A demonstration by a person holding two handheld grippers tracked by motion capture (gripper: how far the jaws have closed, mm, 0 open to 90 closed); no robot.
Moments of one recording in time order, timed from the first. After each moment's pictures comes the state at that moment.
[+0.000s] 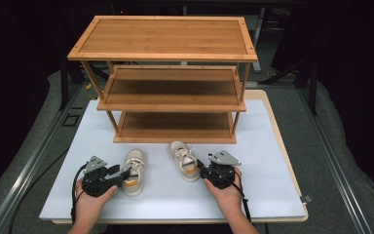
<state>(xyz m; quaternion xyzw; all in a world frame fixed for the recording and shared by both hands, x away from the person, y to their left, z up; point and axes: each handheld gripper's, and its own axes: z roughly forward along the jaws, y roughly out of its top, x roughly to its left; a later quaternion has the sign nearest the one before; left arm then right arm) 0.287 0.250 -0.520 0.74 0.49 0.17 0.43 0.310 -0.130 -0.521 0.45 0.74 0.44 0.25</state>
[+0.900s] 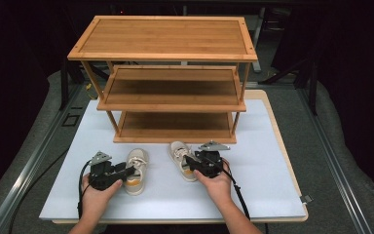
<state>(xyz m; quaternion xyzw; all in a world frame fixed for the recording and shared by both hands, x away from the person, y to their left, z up) 0.307 0.234 -0.523 0.73 0.51 0.12 0.44 0.345 -0.102 -0.523 0.46 0.75 0.45 0.15</state>
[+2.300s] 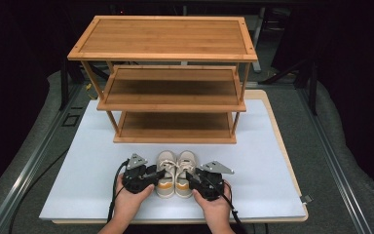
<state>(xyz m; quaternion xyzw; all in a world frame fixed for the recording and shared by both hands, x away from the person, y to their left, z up) 0.300 0.149 -0.524 0.76 0.46 0.12 0.44 0.278 -0.098 -0.525 0.51 0.72 0.45 0.16</state>
